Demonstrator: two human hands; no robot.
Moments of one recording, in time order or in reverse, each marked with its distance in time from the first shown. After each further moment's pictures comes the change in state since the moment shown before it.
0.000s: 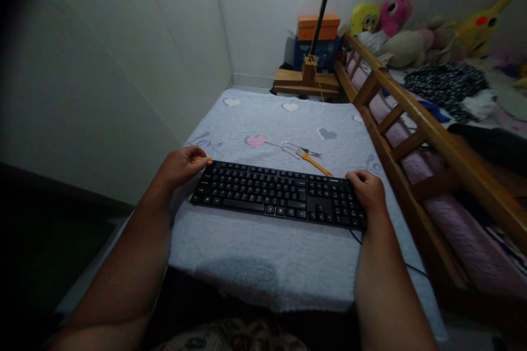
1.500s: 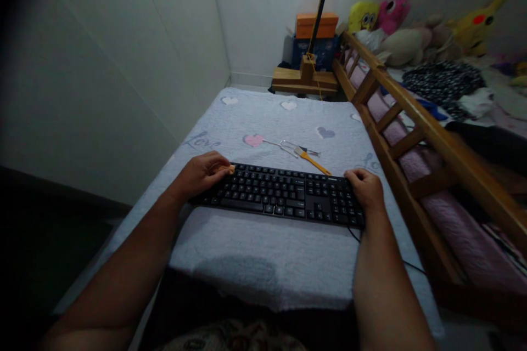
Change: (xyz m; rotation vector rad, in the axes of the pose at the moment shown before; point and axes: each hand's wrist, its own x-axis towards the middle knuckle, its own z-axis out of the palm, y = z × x) left_hand -0.013 0.031 0.024 -0.141 -0.129 0.473; right_hand 0.000 -0.004 -0.001 -0.003 -0.024 0.027
